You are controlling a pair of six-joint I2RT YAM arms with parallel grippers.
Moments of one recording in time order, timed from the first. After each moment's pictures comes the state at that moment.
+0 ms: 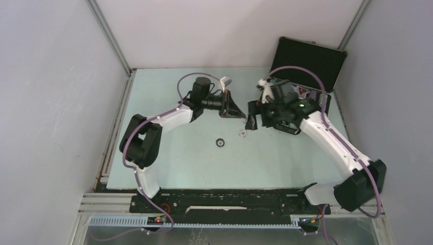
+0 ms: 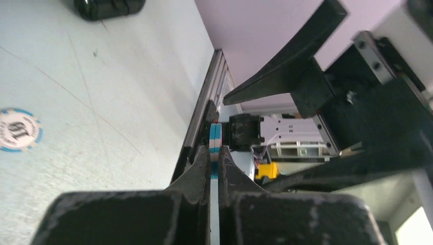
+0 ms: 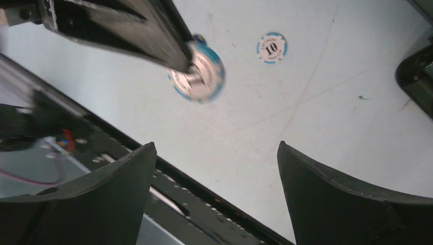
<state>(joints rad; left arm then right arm) -0.54 1.85 1.25 0.19 1.02 -0.89 0.51 1.38 1.33 -0.88 -0.22 0.23</state>
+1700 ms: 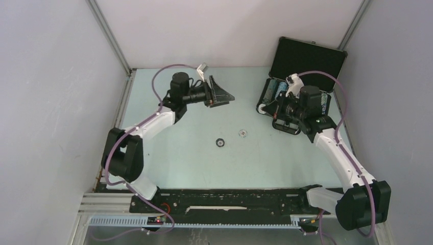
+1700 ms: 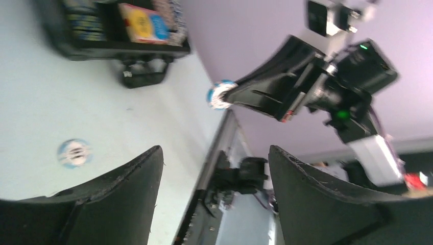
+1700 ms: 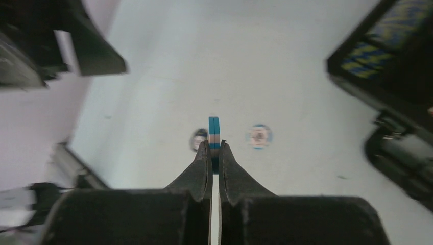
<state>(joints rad) -0.43 1.64 1.14 0.39 0.90 -0.99 0.20 1.15 0.95 -0.20 -0.51 0.48</state>
